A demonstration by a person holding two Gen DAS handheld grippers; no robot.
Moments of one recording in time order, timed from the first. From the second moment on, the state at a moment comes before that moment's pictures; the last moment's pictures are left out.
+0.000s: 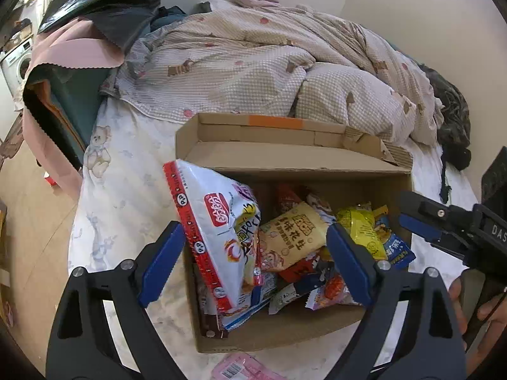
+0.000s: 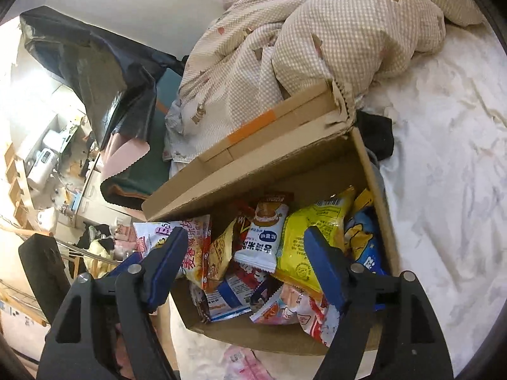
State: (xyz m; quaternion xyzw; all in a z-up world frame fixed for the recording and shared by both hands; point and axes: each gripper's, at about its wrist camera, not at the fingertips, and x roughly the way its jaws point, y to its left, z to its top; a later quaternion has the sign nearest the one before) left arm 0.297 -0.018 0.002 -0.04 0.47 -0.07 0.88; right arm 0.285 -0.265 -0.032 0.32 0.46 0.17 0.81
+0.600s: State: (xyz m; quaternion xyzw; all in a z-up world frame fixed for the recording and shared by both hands) left arm 0.256 -0.022 0.016 -0.01 0.44 -0.08 0.89; right arm 0.256 -0.258 -0.011 0.29 0.45 0.18 0.82
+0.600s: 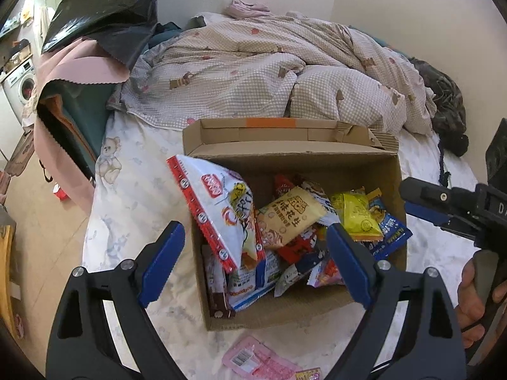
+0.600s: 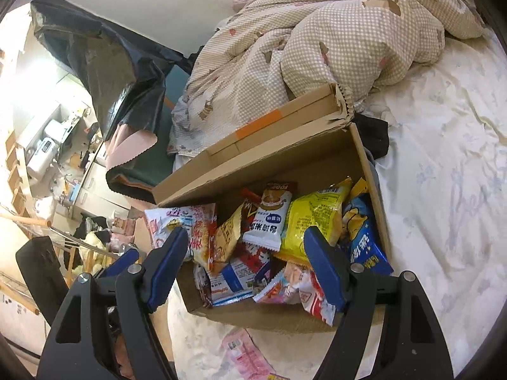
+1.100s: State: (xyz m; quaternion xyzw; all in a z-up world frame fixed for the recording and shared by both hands) left arm 0.197 0.007 0.009 -0.04 0.47 -0.06 0.88; right arm 0.198 -0.238 -0.011 0.27 0.47 0.19 0.82
